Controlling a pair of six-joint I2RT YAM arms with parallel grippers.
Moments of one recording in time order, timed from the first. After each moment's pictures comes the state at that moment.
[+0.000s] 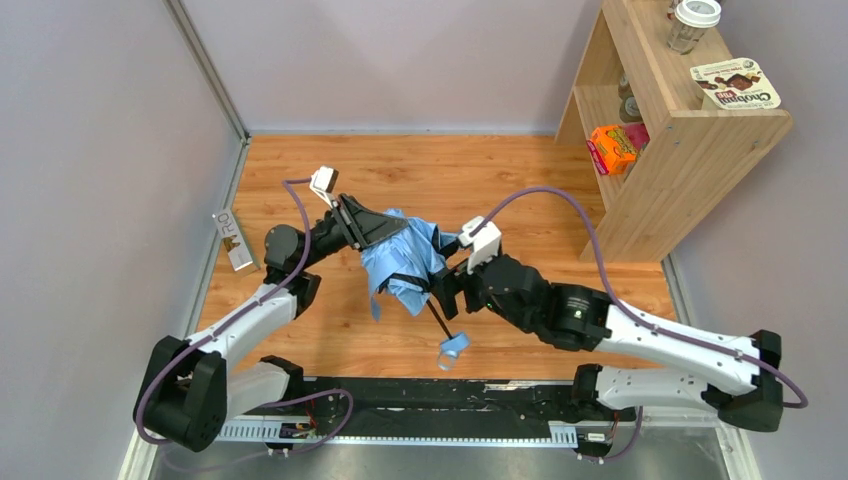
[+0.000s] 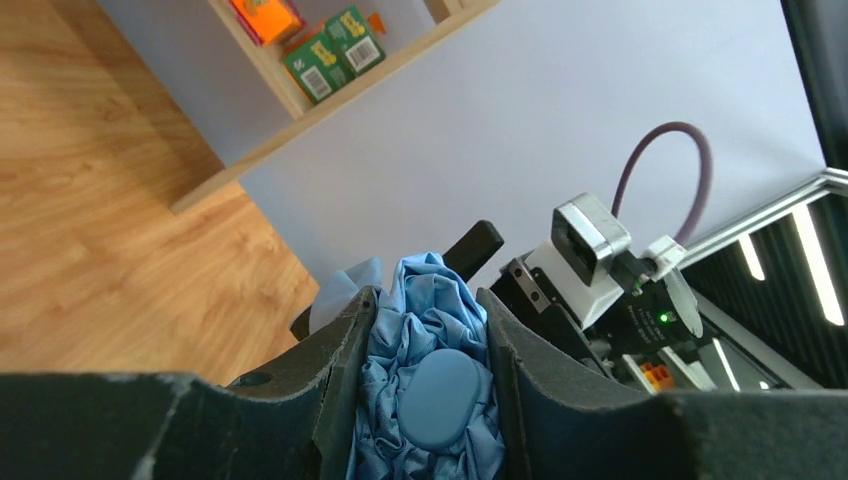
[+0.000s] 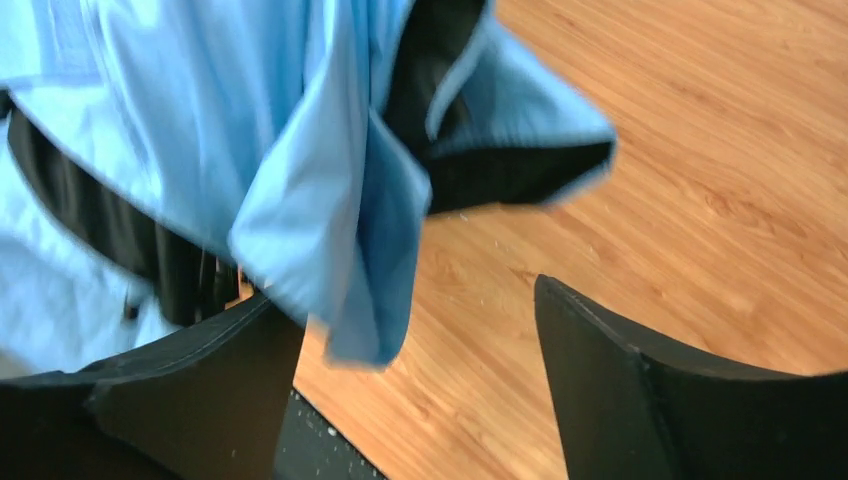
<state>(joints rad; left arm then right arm) -0.36 1.13 0.50 1.04 0.74 -1.38 1.23 1.05 0.99 -0.39 0.44 0.30</state>
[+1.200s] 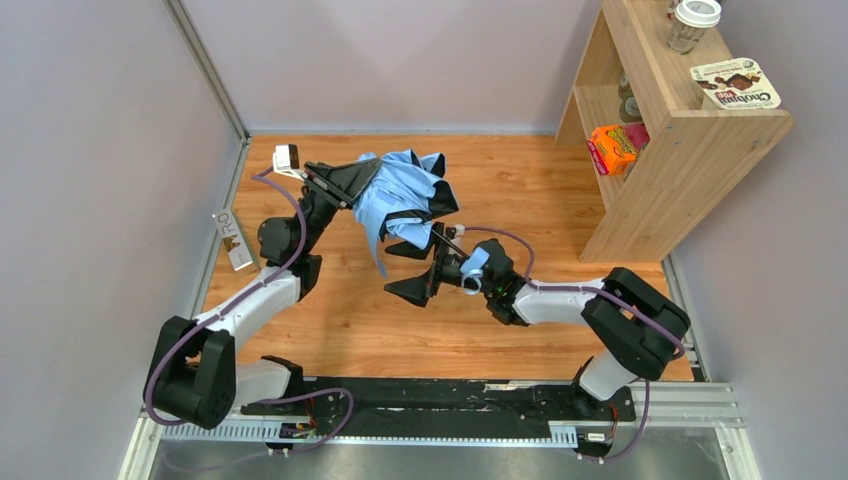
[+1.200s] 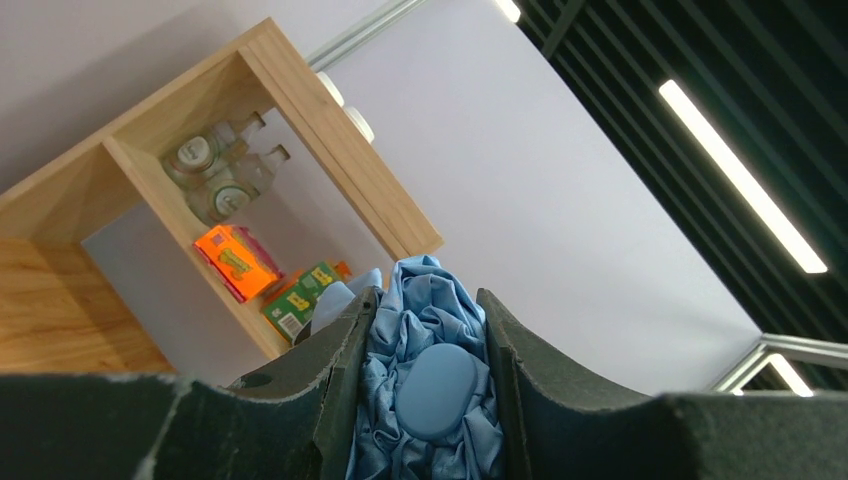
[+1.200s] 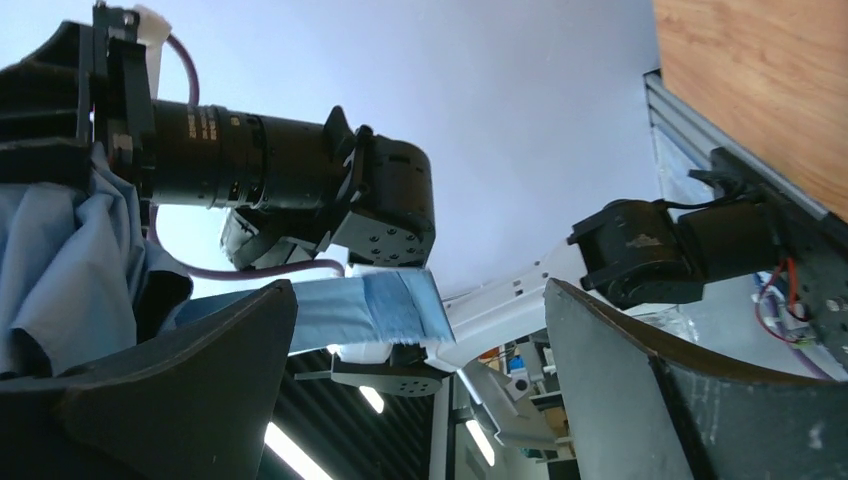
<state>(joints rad) -0.32 1.22 0.63 1.25 0.35 -1.43 0.85 1.56 0.63 0.93 -0.42 1.98</state>
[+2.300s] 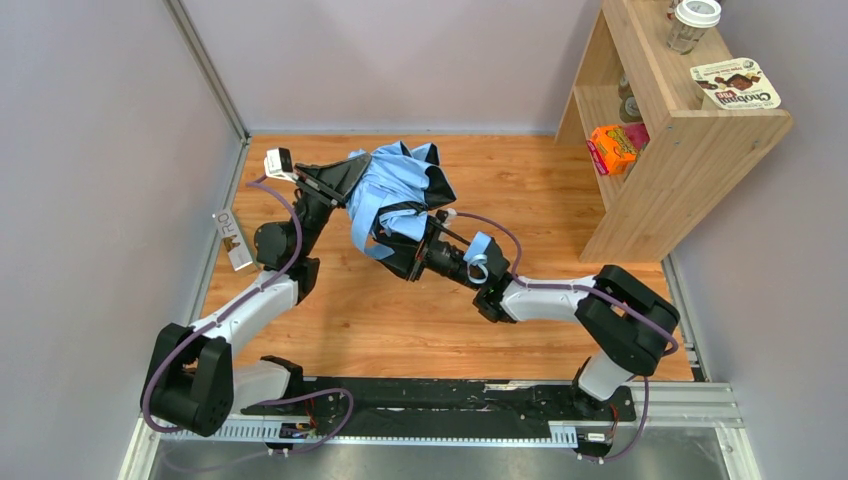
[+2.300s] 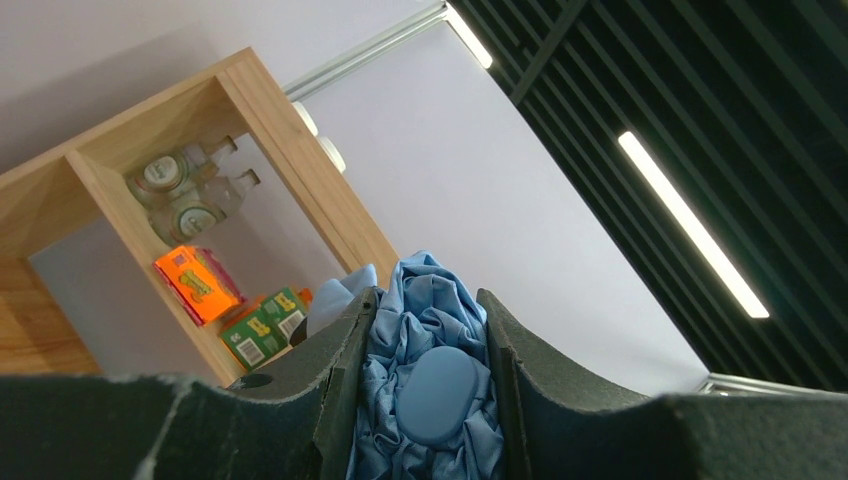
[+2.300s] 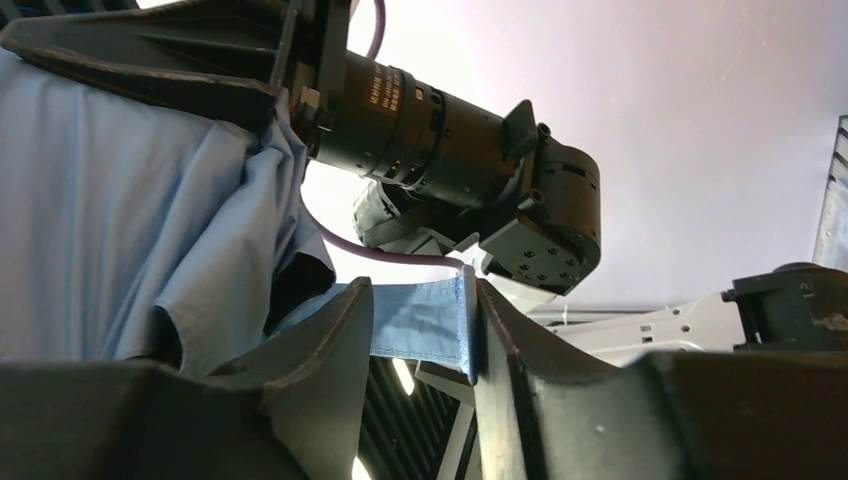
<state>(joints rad) -0.32 1.19 0.61 1.27 0.27 -1.54 0.93 1.61 0.74 1.16 -0.26 2.03</state>
